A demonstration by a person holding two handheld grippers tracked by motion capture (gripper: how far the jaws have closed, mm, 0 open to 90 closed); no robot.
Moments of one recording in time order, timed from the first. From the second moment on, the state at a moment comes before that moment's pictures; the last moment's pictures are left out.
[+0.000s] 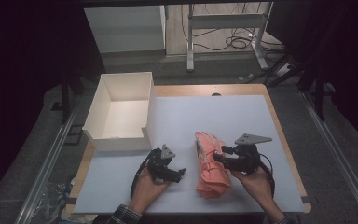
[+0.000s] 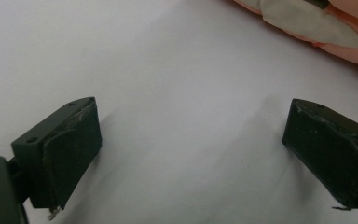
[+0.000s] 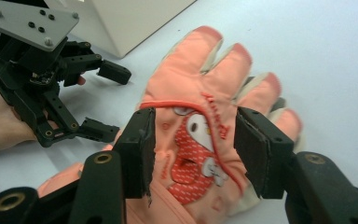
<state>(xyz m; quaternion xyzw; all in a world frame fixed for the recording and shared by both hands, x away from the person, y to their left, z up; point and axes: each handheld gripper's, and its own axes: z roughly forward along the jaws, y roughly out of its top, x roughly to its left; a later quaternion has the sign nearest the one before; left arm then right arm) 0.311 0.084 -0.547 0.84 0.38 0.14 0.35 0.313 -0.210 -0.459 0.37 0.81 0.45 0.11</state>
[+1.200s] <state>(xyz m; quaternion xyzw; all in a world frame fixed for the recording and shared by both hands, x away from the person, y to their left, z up) 0.307 0.088 -0.545 0.85 0.37 0.14 0.35 0.259 -0.249 -0.518 0.34 0.85 0.41 0.06</state>
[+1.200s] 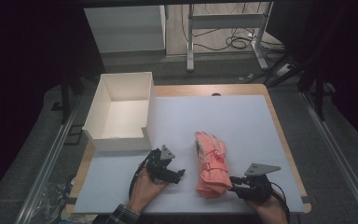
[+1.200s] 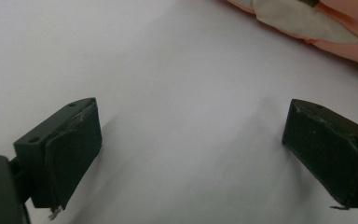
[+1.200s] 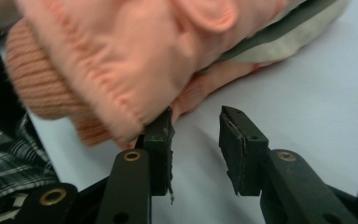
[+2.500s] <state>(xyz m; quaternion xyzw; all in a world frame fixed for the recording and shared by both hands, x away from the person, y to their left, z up) 0.304 0.151 -0.543 0.85 0.40 0.14 0.32 0.287 -0.168 -0.532 0.31 0.86 0.39 0.06</state>
